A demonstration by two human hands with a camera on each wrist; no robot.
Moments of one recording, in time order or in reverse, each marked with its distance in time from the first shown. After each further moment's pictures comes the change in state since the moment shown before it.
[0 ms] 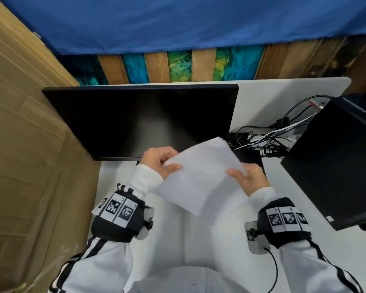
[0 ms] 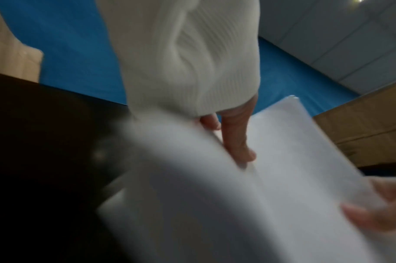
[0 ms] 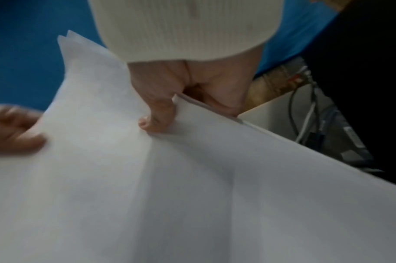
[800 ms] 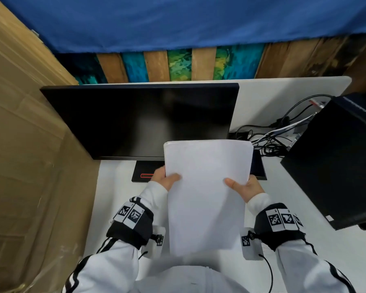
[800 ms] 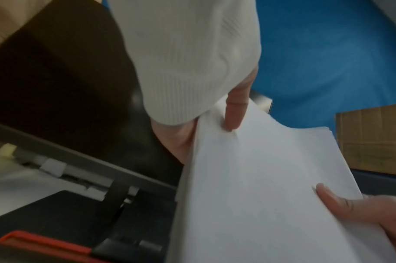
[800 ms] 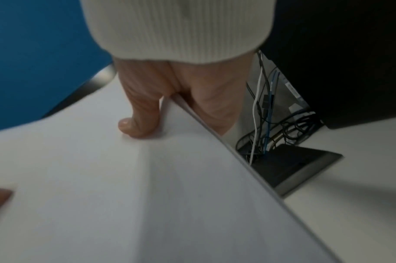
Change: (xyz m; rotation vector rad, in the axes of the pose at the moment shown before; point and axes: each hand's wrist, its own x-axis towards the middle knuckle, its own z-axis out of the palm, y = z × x) left_hand -0.006 -0.044 0.048 -0.442 0.010 -0.423; right_hand 0.003 0.046 0.026 0.364 0.045 0.403
